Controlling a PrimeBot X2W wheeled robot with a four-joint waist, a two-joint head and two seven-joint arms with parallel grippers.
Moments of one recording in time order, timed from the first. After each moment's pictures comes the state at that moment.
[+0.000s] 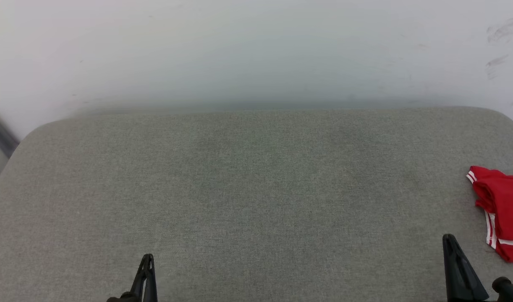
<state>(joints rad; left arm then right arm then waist) 0.24 0.07 -0.10 -0.02 -0.04 0.13 -0.26 0.21 -0.05 -0.08 -0.01 0.13 0.13 -0.26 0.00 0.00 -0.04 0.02</state>
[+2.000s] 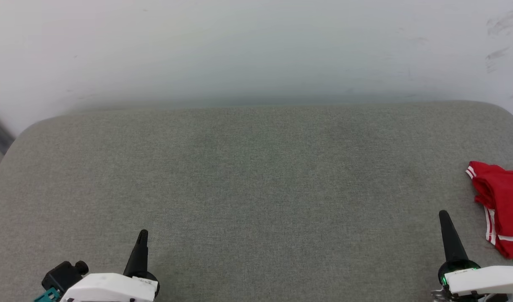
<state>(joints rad) 0.04 0.09 -0.02 0.15 -1.06 -0.03 -0.07 0.03 -0.08 -0.06 0.15 1.08 0.13 -0.06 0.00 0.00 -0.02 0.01</state>
